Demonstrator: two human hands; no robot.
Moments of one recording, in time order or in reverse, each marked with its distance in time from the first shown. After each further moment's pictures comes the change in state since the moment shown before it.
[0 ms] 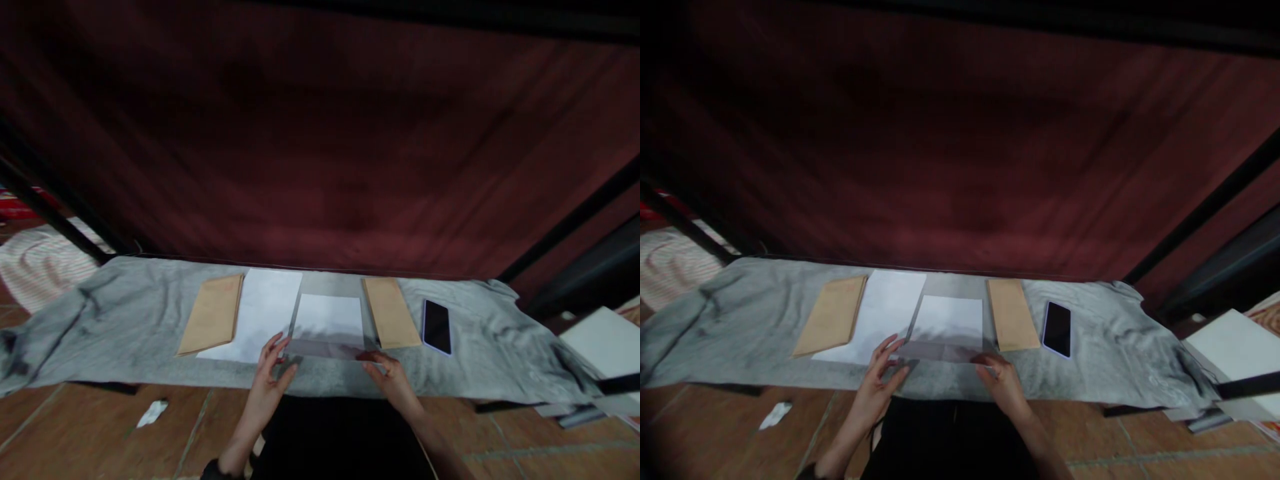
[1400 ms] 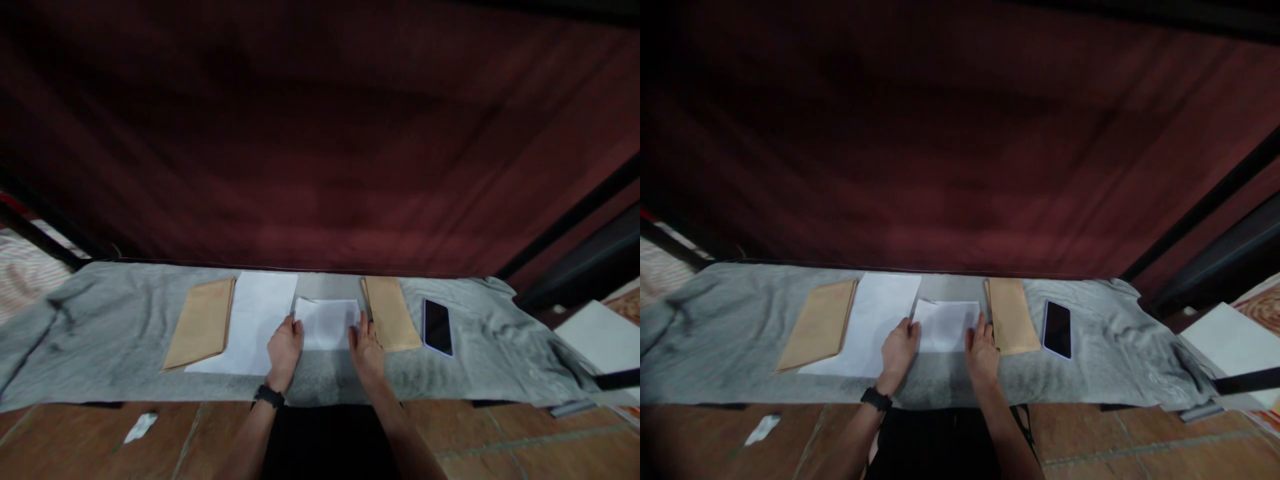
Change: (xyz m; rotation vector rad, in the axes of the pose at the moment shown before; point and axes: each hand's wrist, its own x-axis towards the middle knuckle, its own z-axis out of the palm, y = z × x) left_hand 0.095 0.018 0.059 0.944 -0.044 -0.303; right_hand 0.072 -0.001 0.064 -0.819 0.320 0.295
